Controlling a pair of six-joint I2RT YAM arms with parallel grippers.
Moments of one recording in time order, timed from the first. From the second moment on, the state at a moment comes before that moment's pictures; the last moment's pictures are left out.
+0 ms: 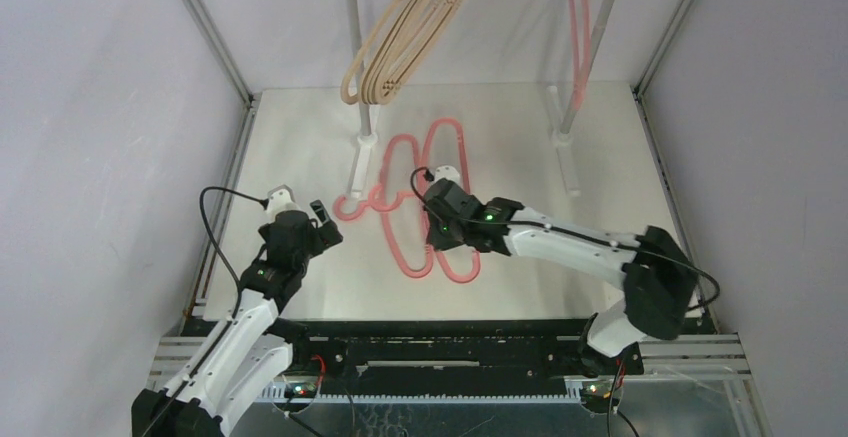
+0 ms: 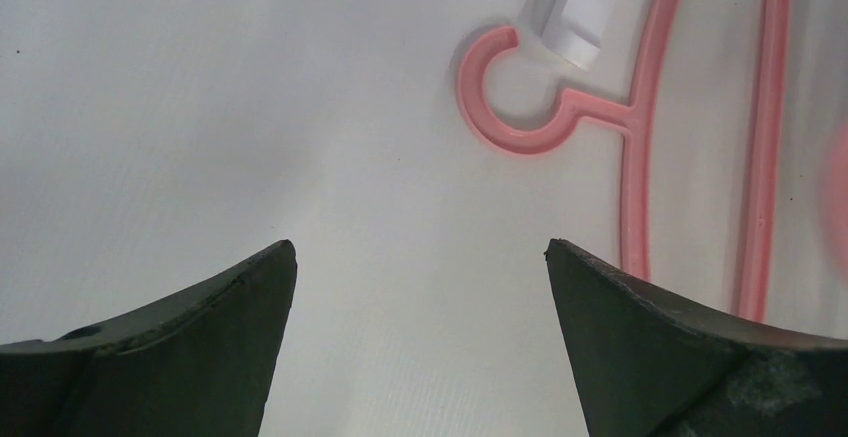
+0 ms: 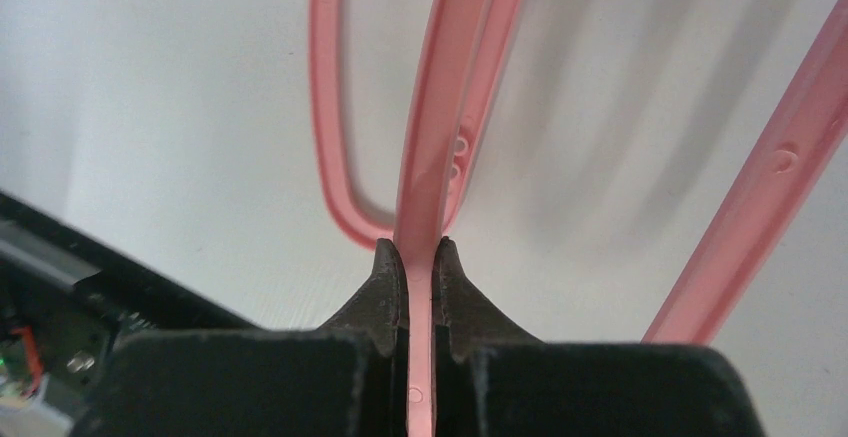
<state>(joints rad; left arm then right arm) -0.27 0.71 0.40 -0.31 -0.36 -0.55 0.97 1.57 1.15 -0.50 0.20 0.58</state>
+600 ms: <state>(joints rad) -0.27 0.72 0.40 -0.30 -0.32 -0.55 0.48 1.00 1.06 -0.43 -0.18 0.67</state>
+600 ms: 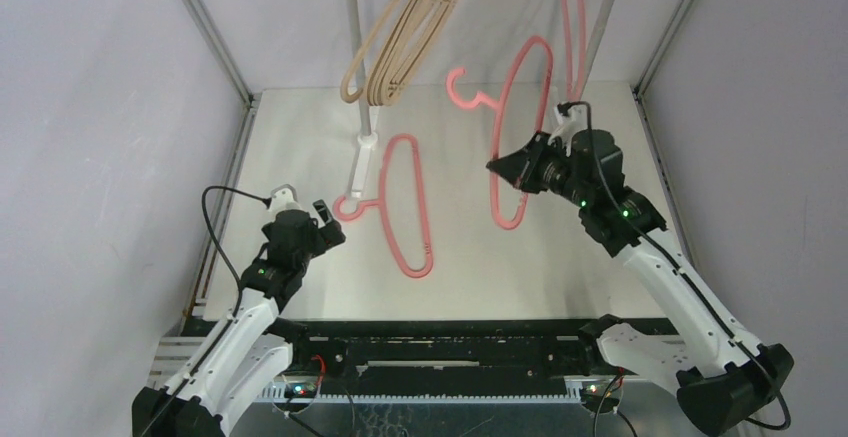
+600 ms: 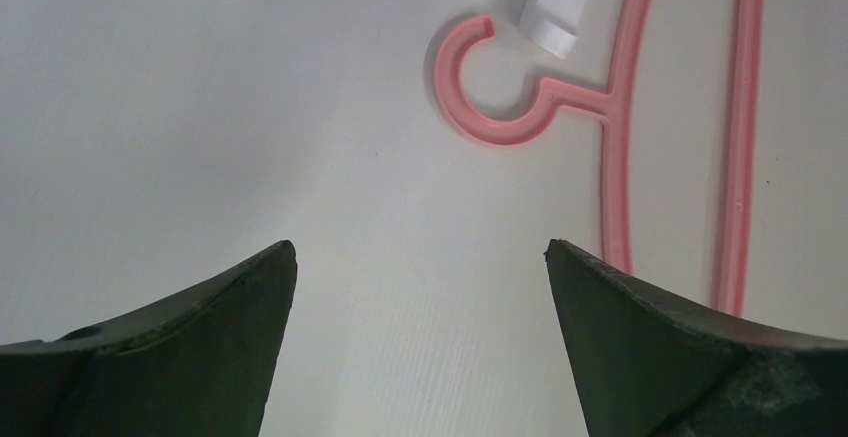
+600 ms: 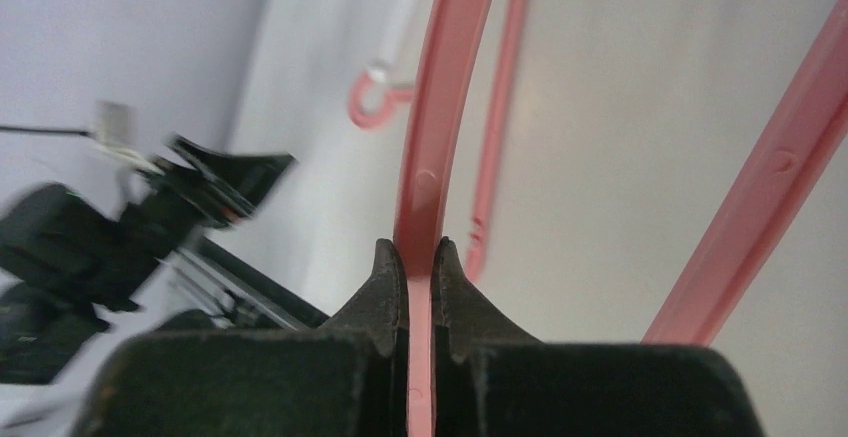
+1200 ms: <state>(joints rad) -0.27 0.68 0.40 -0.30 -0.31 -0.54 0.39 1.33 1.31 0.03 -0.45 1.02</state>
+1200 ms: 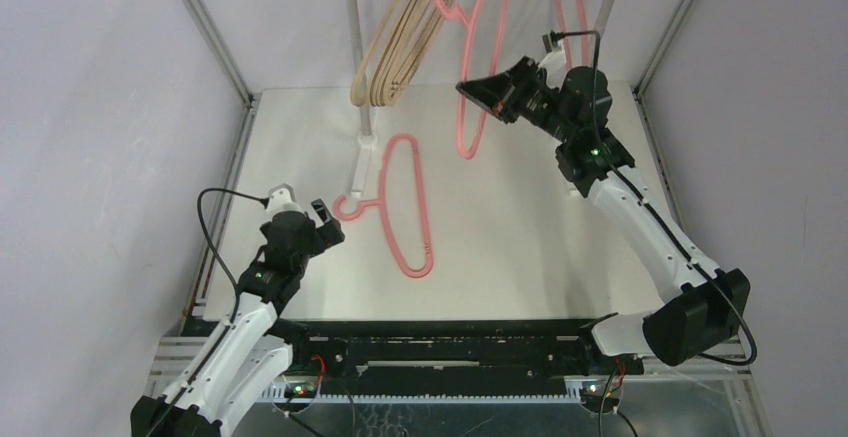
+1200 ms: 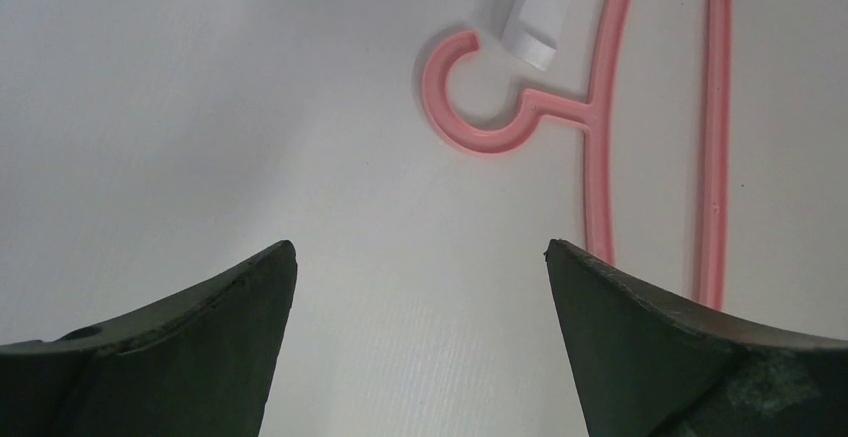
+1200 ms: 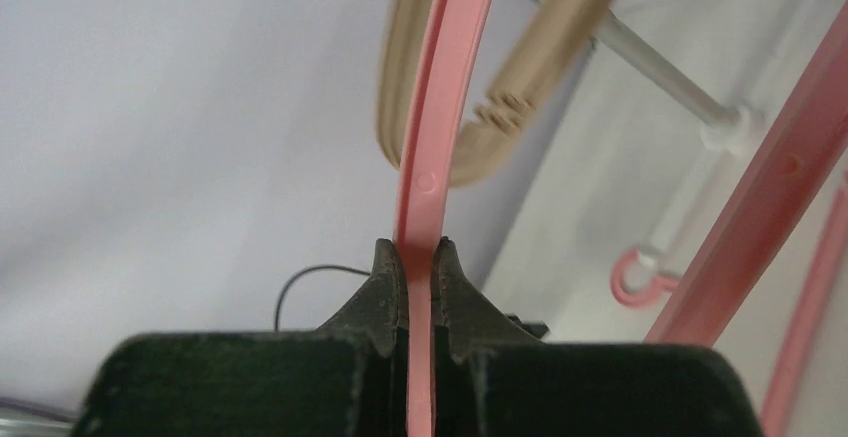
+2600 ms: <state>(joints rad) -0.27 0.74 0.40 -0.26 -0.29 -0.54 0.31 1.70 1.54 0.32 -0.27 1.29</state>
